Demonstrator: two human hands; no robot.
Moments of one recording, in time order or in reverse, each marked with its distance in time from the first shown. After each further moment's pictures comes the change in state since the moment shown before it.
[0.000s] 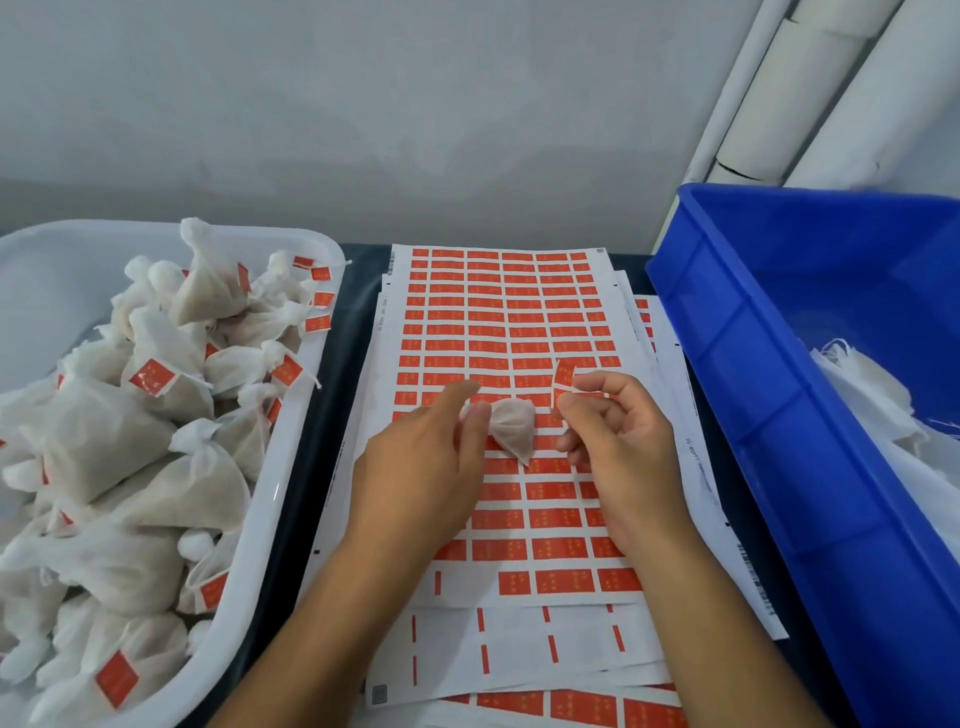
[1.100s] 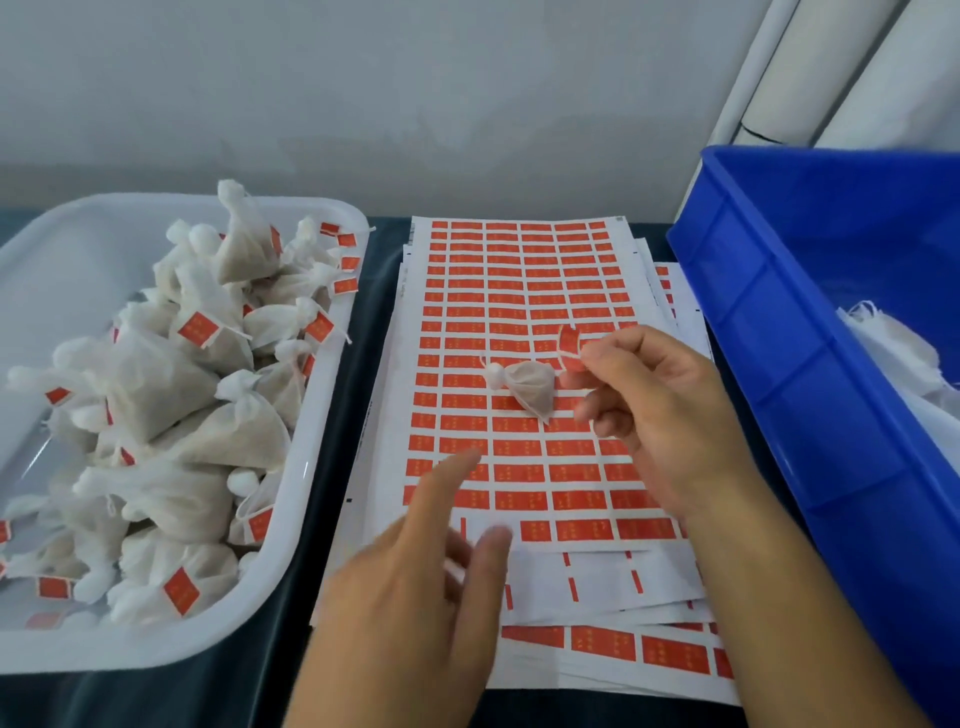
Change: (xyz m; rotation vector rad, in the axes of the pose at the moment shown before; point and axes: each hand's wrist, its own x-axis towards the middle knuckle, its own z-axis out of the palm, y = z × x) left_hand -0.129 0.005 -0.065 -0.173 -0.047 0.103; right_hand -0.029 -0.047 -0.008 0.049 -0.205 -0.055
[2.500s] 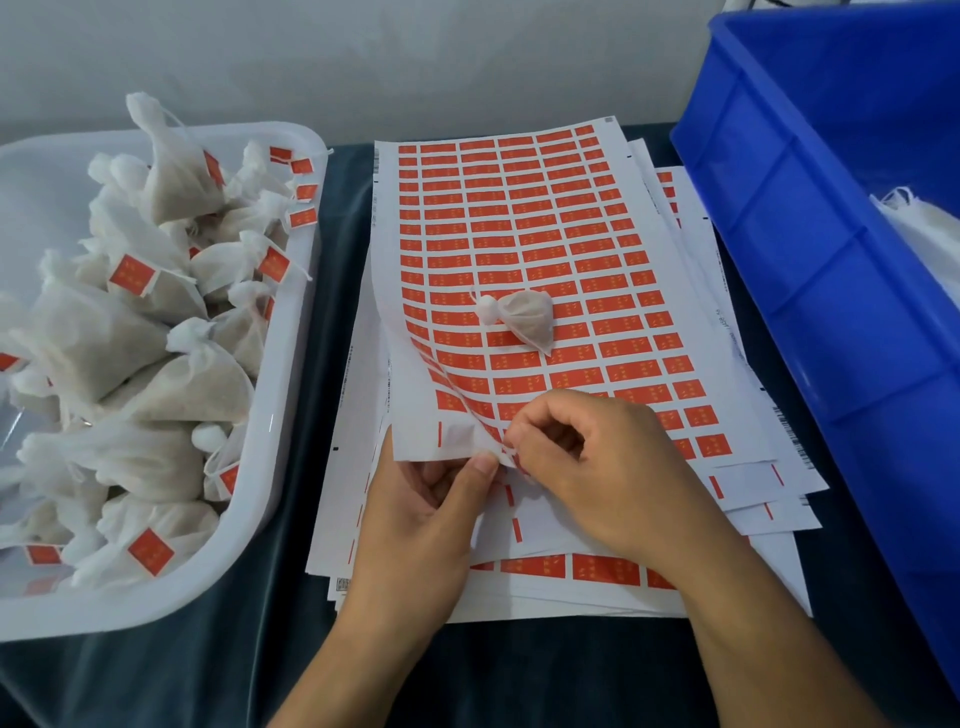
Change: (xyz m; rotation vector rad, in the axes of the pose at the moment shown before) left_hand 0.010 -0.041 0.056 -0.817 -0.096 -0.239; right_hand -0.058 0.043 0.015 -0.580 -0.272 -0.019
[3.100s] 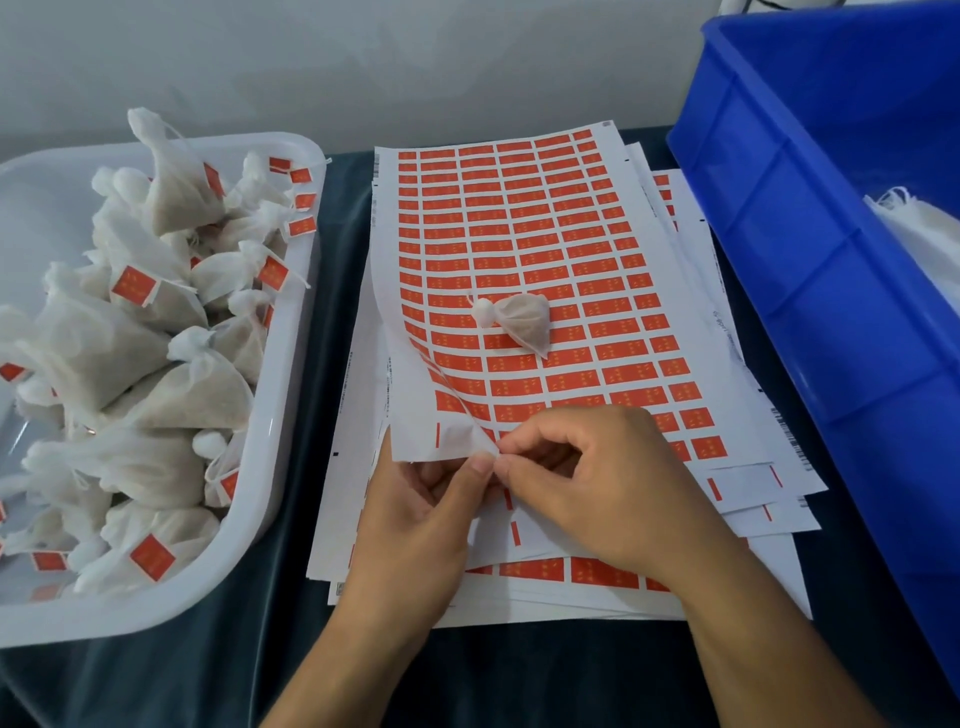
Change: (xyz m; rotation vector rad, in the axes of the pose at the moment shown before) left_hand 0.002 0.001 -0.002 -0.027 -0.037 -0.035; right_hand -0.005 -0.002 -0.003 0.047 -0.033 -0.031
